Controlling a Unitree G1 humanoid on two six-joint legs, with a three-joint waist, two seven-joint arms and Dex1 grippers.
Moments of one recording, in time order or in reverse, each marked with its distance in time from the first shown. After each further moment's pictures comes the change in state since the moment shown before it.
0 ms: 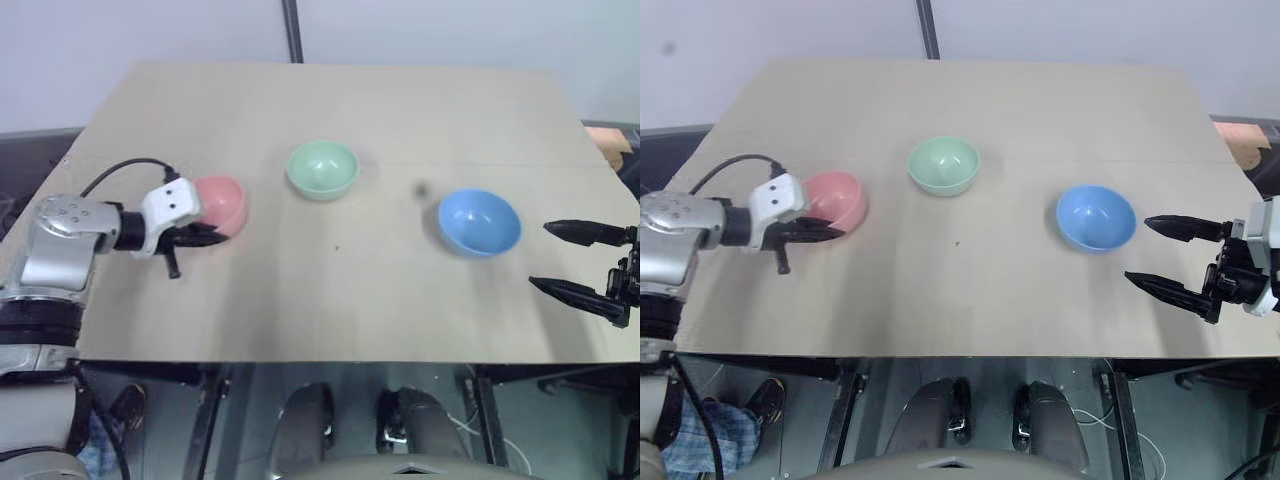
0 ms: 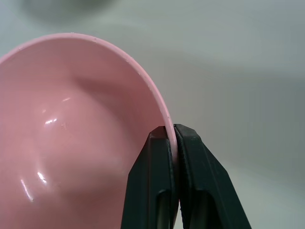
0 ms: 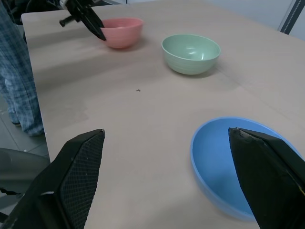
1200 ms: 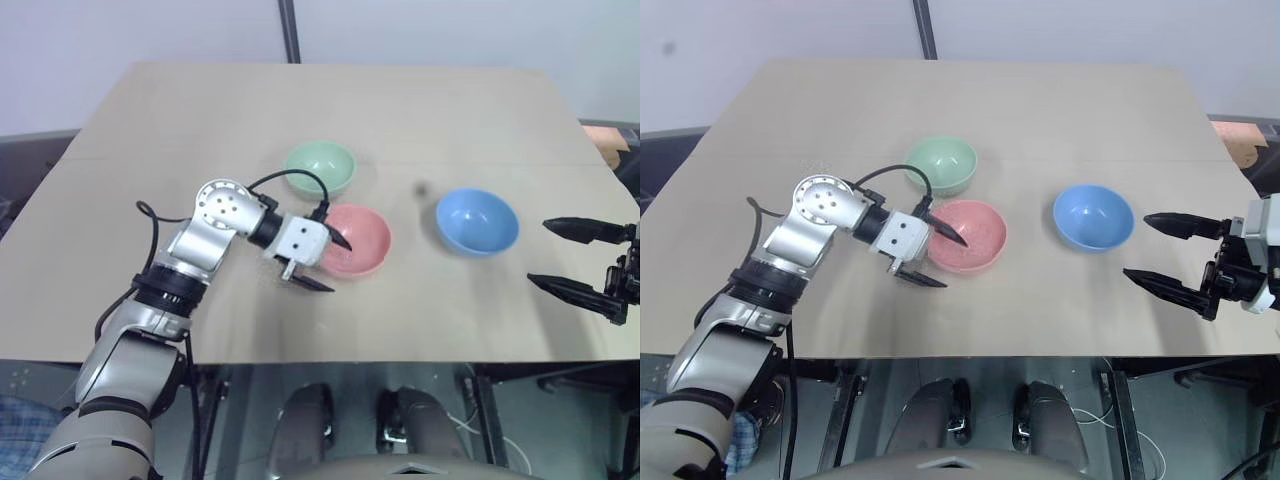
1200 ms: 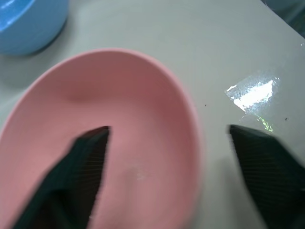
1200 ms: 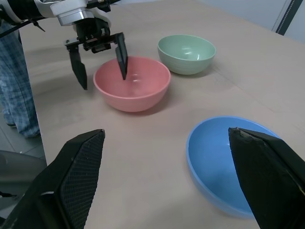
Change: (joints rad) left arm -0.198 -0.277 -0.272 -0.029 0.032 -0.339 -0.211; right arm -0.010 -0.001 0.006 -0.002 0.000 0.000 -0.013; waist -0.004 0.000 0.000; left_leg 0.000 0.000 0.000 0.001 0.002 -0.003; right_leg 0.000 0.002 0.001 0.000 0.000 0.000
